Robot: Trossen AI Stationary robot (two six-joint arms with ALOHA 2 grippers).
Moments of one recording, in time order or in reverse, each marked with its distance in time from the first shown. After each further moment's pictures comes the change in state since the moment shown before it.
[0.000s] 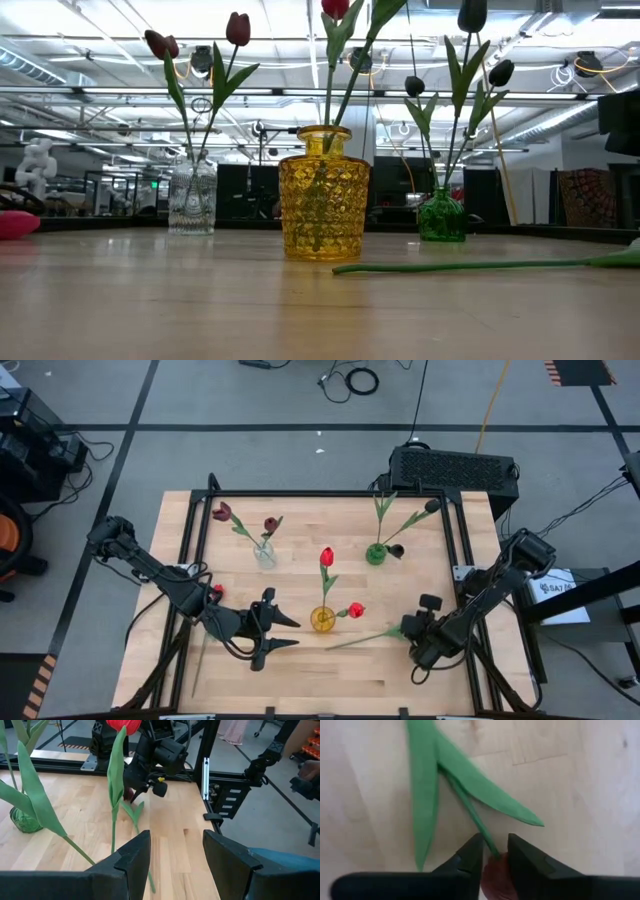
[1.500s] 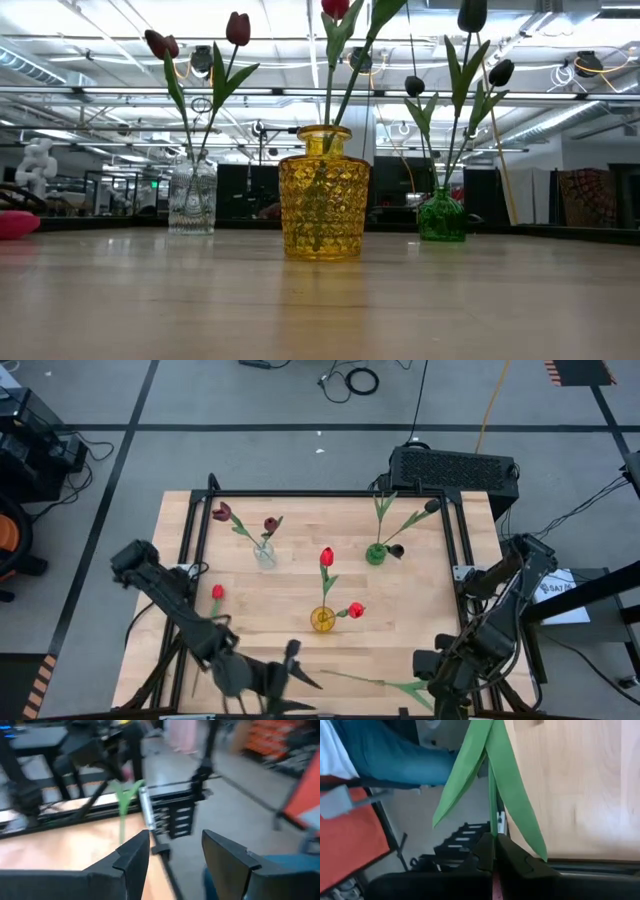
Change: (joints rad) left arm -0.138 0.359 0.417 0.074 0.047 0.220; right arm 0.062 0.018 0.854 -0.381 -0.546 0.132
